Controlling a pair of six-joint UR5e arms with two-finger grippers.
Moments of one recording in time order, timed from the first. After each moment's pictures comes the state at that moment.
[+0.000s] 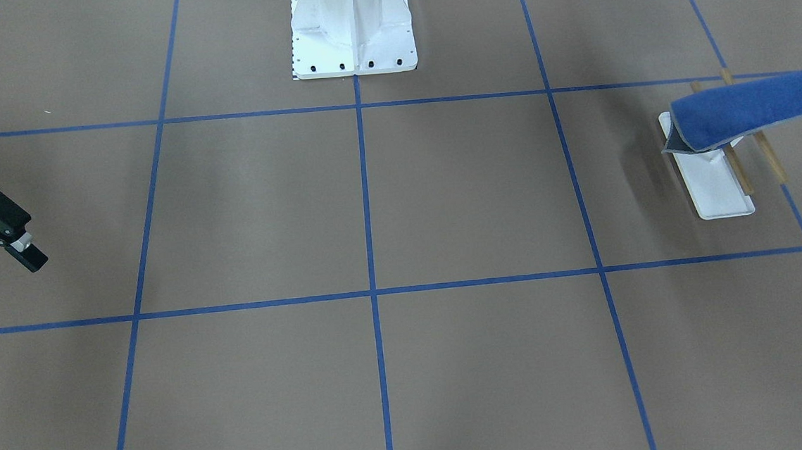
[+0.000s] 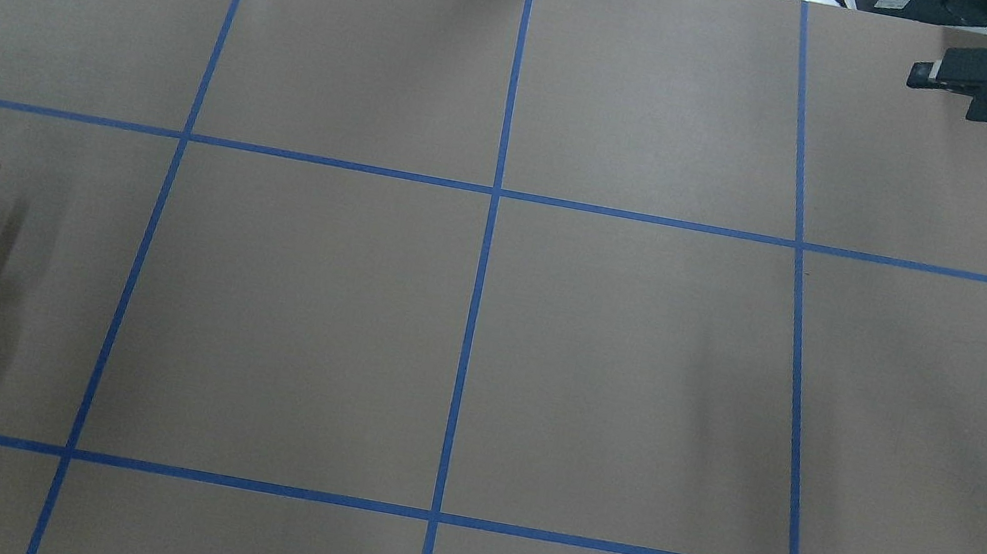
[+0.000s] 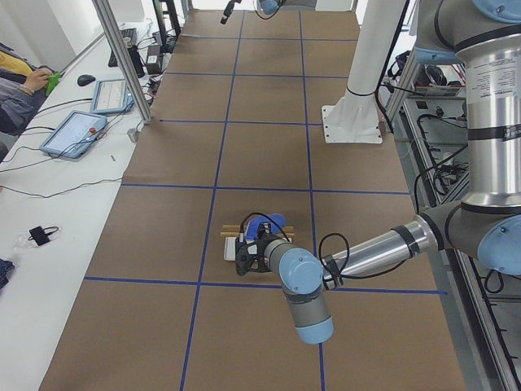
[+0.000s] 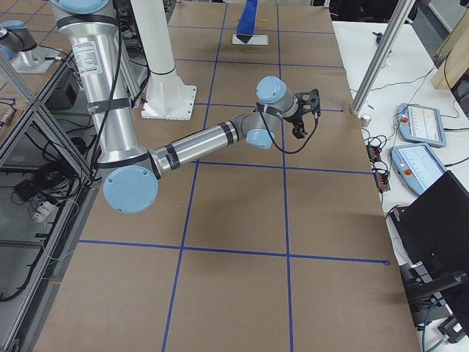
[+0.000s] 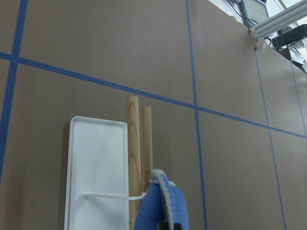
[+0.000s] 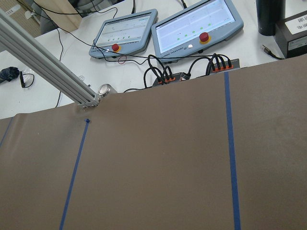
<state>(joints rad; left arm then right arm) -1.60 -1.42 -1.27 -3.22 -2.80 -1.25 1.15 -1.36 1.75 -0.72 2.13 1.13</state>
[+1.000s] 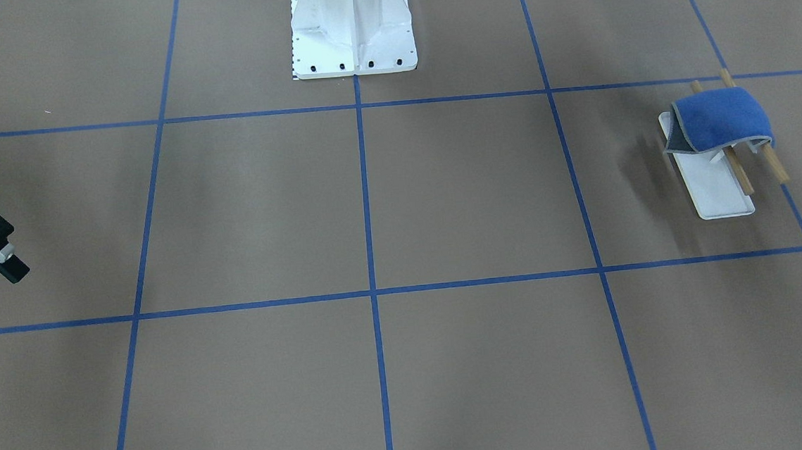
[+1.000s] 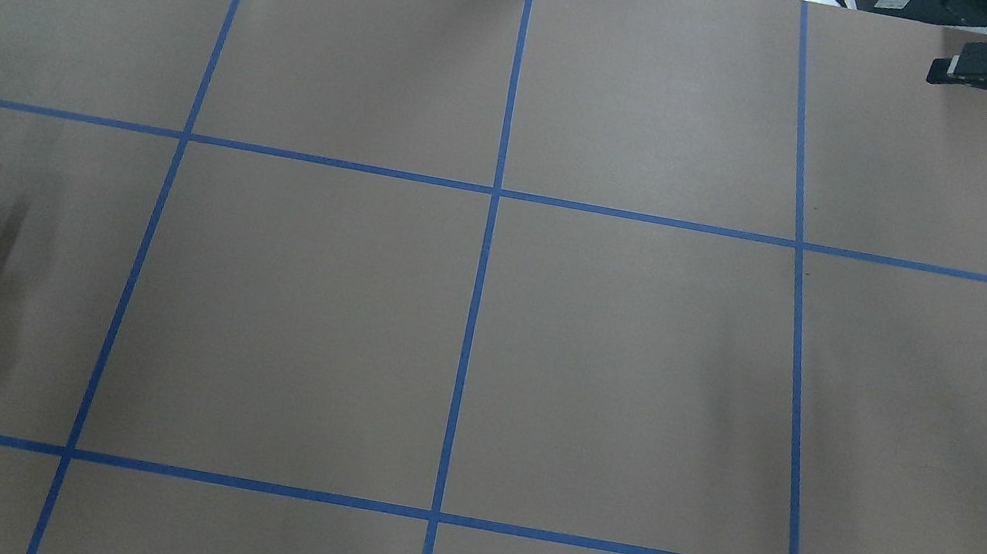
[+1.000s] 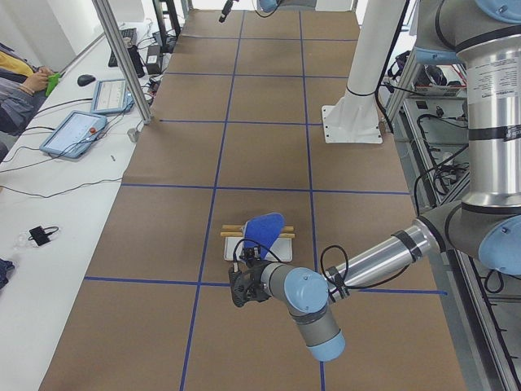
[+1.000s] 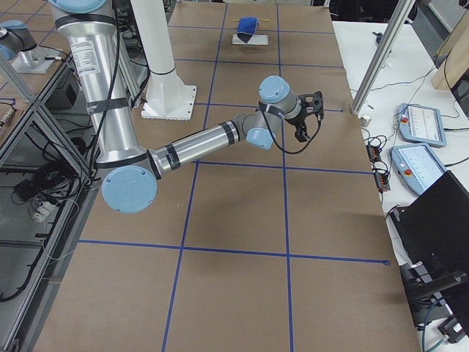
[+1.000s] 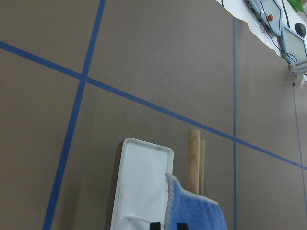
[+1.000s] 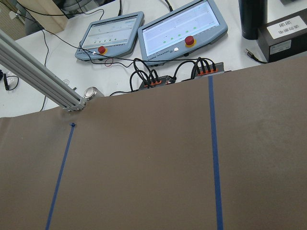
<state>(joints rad) -1.61 -1.41 -1.18 -3.19 -2.55 -1.18 1.19 -1.36 1.75 -0.80 2.13 1.06</state>
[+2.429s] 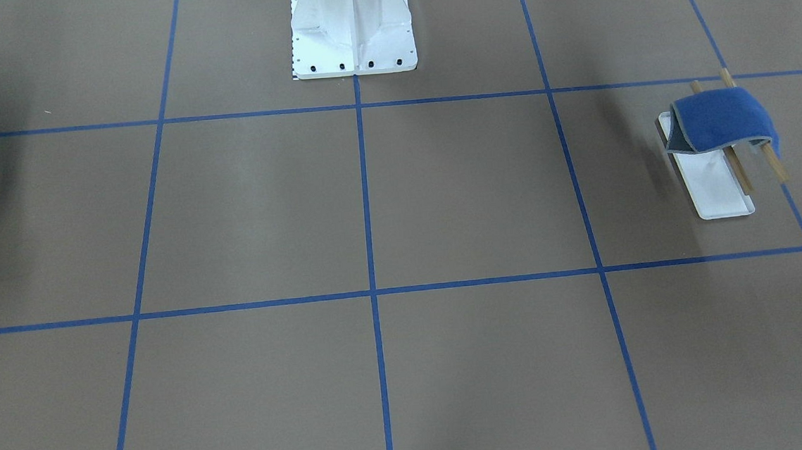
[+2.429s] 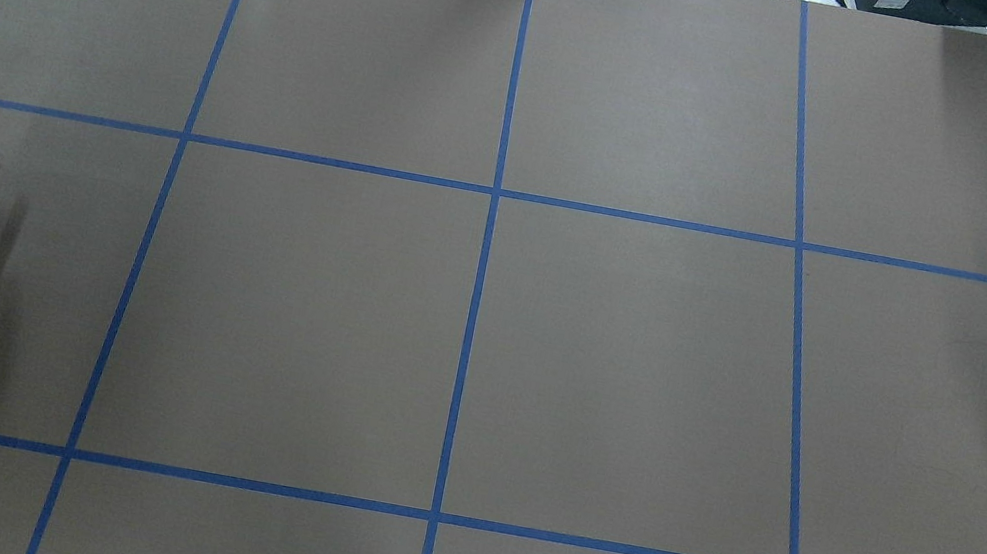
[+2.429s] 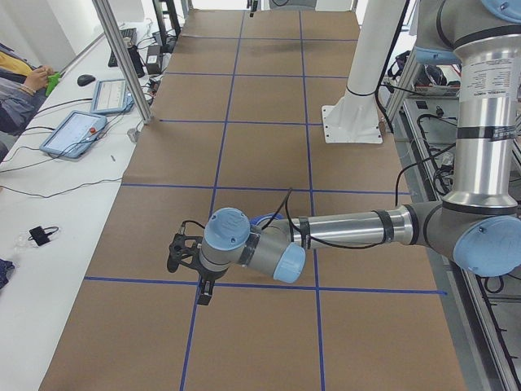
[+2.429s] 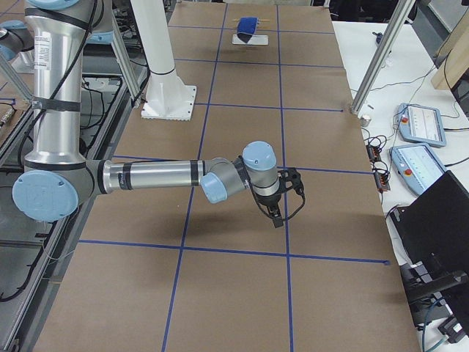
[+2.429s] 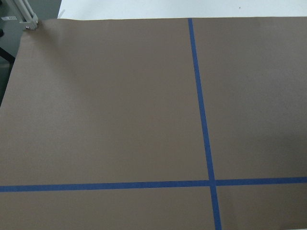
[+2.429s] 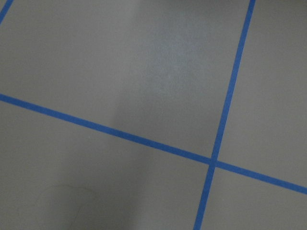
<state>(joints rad) -1.63 -1.55 -1.52 -1.96 -2.35 -0.13 1.41 -1.67 1.72 -1.20 2.25 0.11</state>
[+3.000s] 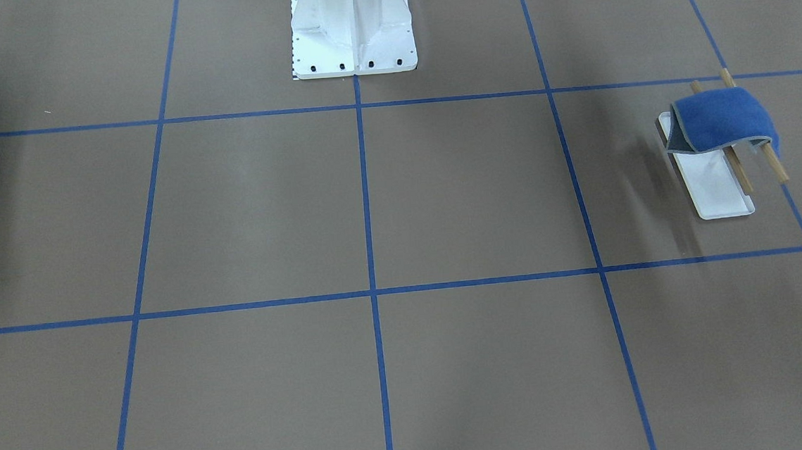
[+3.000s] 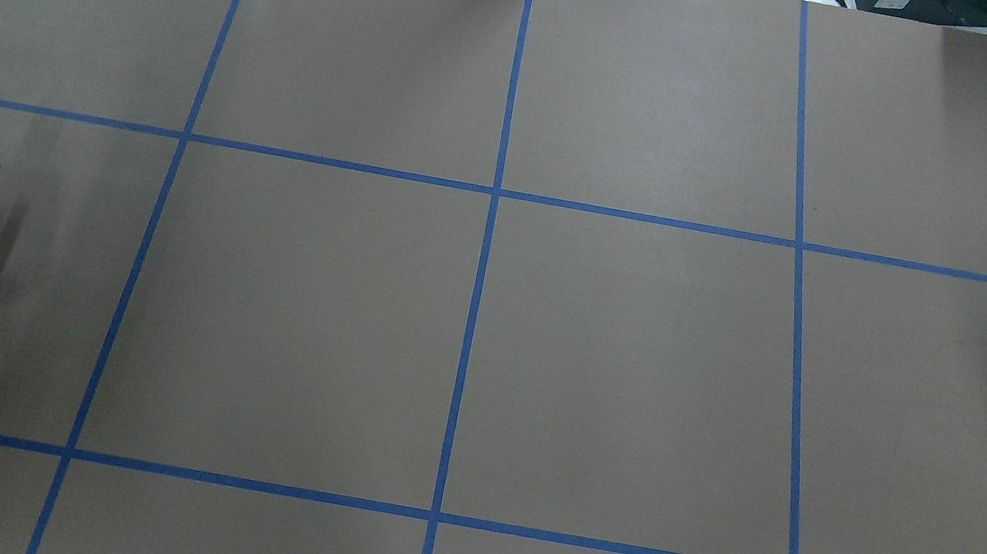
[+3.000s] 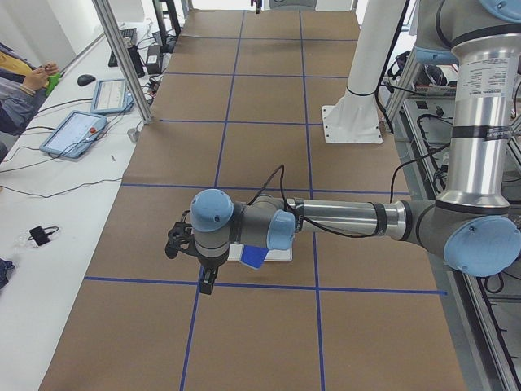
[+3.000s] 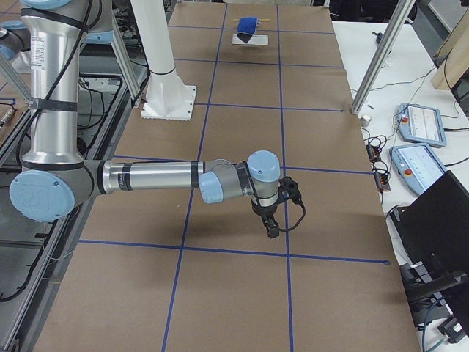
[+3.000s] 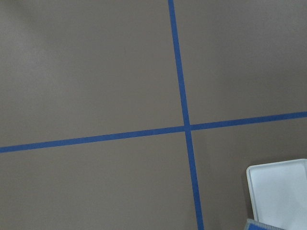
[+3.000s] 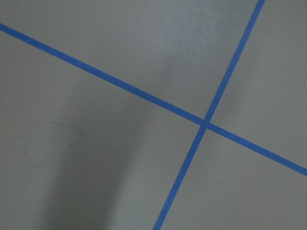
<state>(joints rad) -1.62 -1.57 -1.63 -1.65 -2.35 0.08 1.47 -1.64 1.72 -1.45 2.29 -0.23</state>
